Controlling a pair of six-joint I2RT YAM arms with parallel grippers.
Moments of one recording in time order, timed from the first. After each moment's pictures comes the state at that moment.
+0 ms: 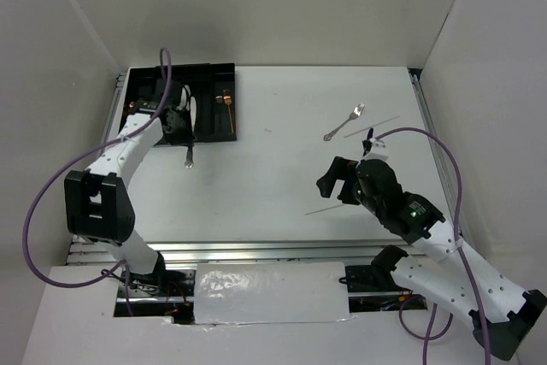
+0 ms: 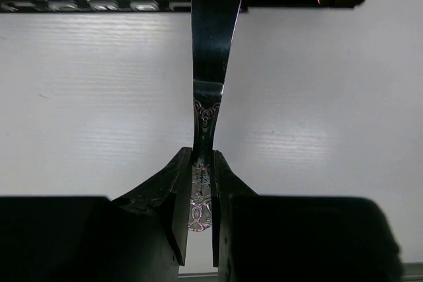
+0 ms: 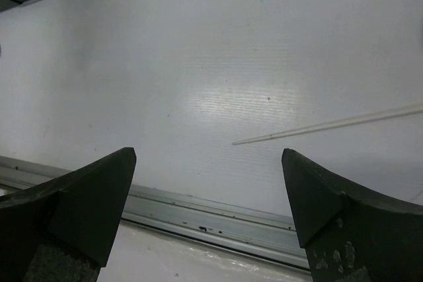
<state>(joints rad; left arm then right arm) -0.15 1.61 1.34 -0.77 -0.01 -0.26 0.67 0.69 0.74 -0.65 0.25 0.73</state>
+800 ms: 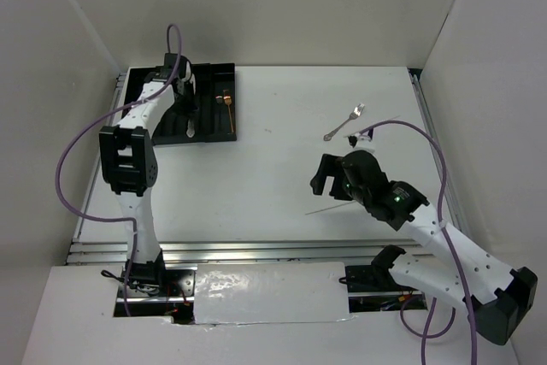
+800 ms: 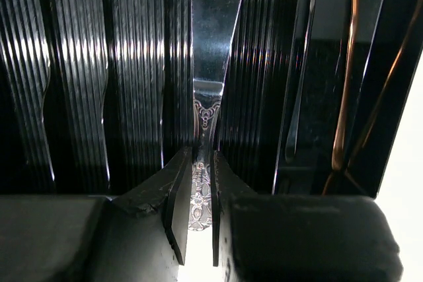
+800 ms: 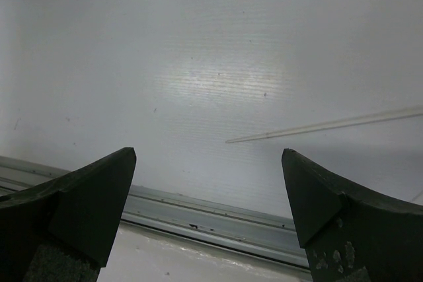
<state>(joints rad) -0.06 2.11 1.87 -0.76 -0.05 -0.21 0.68 0.84 0.78 -0.64 0.23 0.69</state>
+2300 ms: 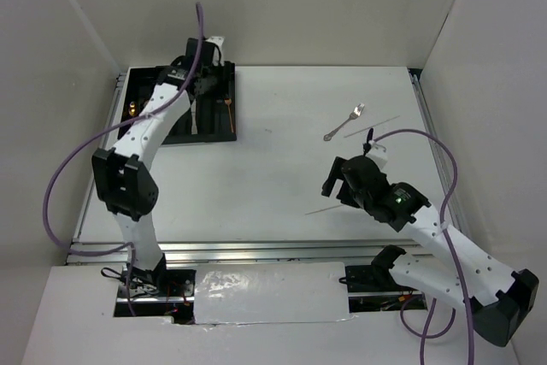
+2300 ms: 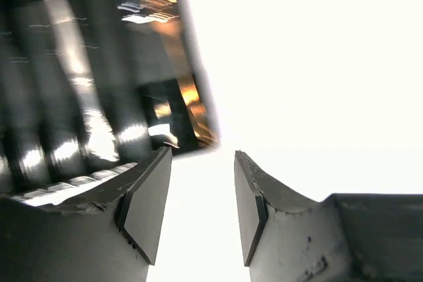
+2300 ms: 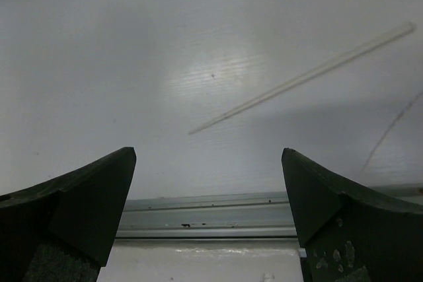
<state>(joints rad) -0.26 1.92 1.92 -0.73 -0.04 -0.19 0.68 0.84 0.80 -0.79 0.36 0.85</state>
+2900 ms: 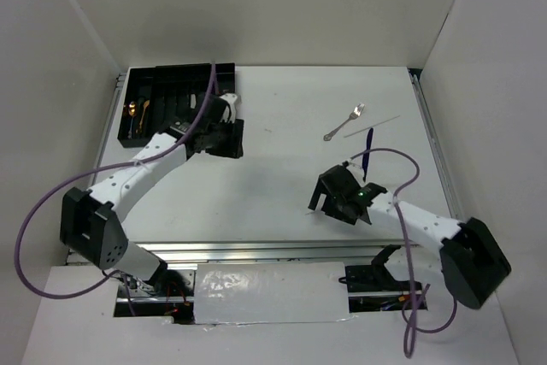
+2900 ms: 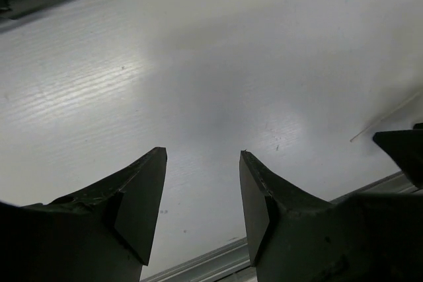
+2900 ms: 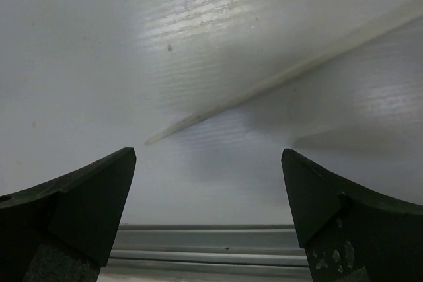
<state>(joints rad) -0.50 1.52 1.29 -0.68 0.04 -0.29 0.65 1.06 0.53 -0.52 0.22 1.00</state>
